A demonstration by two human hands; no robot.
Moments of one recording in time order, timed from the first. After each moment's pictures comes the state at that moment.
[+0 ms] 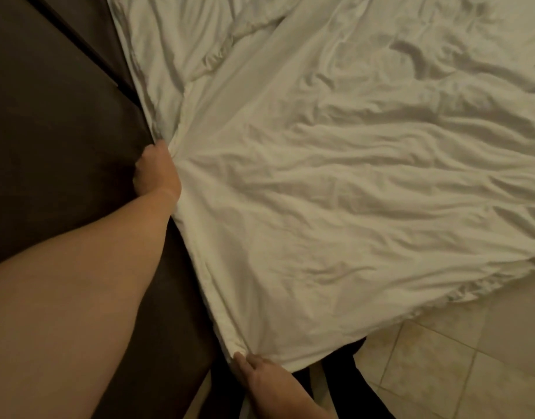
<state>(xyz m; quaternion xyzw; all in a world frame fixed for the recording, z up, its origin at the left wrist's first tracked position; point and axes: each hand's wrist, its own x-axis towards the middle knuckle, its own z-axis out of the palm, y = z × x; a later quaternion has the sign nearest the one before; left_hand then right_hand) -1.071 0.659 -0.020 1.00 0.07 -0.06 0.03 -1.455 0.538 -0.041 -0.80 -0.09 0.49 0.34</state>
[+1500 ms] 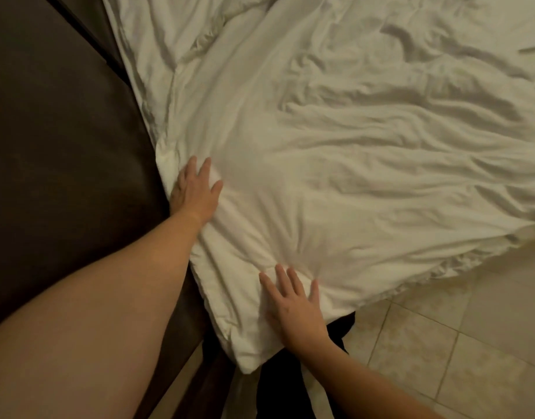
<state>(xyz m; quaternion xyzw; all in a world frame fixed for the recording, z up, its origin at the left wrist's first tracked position) -1.166 0.634 -0.074 0.97 -0.03 -0.24 0.08 -1.445 0.473 -0.061 -0.93 0.01 0.31 0.19</state>
